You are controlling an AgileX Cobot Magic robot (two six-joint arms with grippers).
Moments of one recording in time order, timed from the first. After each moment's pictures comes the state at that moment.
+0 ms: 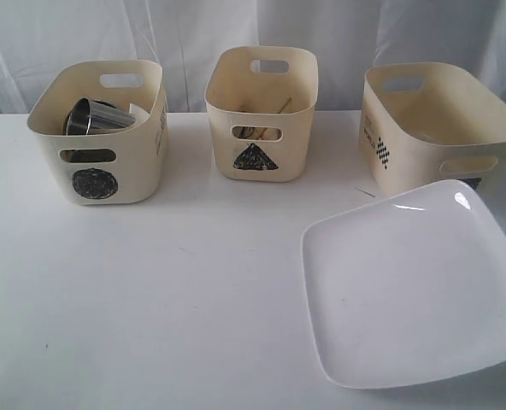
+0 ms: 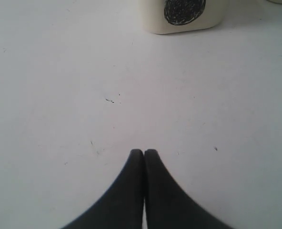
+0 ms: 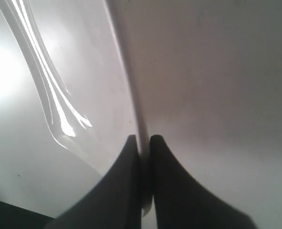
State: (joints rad) left arm 0.05 0.01 0.02 -0.26 0.47 0.34; right arm -0.62 1.46 -0.75 0.61 1.11 -0.59
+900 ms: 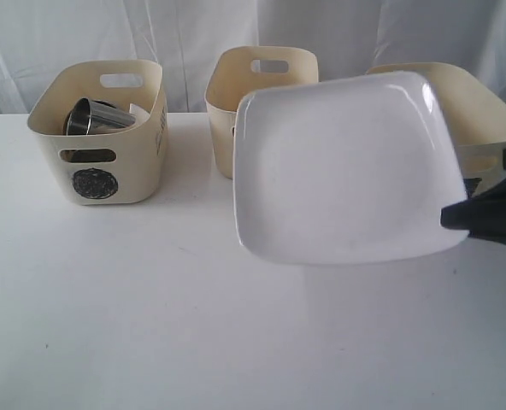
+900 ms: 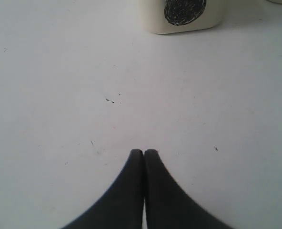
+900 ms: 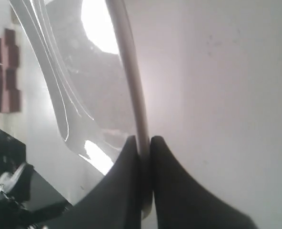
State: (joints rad) left arm 0.05 0.01 0.02 -0.26 0.47 0.34; right arm -0.55 1.46 -0.75 1.18 1.19 -0.89
